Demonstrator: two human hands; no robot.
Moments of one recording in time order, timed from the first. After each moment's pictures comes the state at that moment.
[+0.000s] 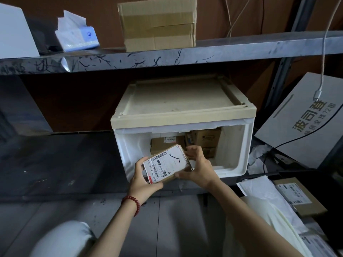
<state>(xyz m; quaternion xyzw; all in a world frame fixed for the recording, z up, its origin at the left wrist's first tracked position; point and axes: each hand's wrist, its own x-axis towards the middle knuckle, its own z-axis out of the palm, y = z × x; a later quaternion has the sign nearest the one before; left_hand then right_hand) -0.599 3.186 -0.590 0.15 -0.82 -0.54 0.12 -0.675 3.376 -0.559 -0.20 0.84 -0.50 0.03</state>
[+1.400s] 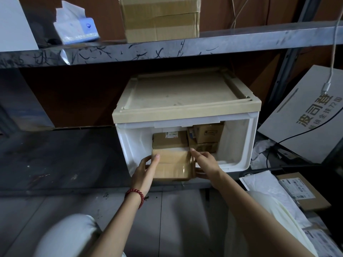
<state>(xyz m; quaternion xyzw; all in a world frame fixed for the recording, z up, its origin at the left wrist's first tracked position) -0.605 3.193 -0.572 0.25 -0.76 -0.59 0.07 -0.689 3.371 -0.565 0.08 0.73 -0.65 0.20</state>
